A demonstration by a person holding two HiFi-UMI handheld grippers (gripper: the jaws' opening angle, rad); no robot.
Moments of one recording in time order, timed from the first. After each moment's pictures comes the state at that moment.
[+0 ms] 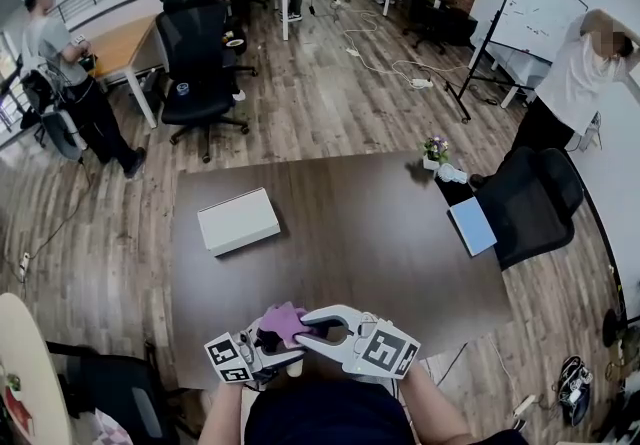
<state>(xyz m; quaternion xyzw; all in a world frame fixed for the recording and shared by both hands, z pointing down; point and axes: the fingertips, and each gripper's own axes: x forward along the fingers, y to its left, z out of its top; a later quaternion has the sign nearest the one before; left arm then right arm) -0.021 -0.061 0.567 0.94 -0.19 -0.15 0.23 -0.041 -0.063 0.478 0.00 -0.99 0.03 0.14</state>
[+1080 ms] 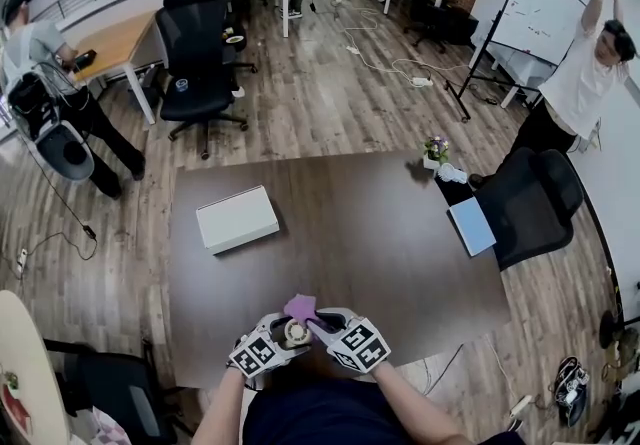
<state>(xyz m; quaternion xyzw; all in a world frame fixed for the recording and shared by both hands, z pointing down) -0.005 -0.064 0.722 0.93 -0.22 0.26 0.15 -0.011 -0.100 0.652 0.18 -0.93 0.19 0.26</state>
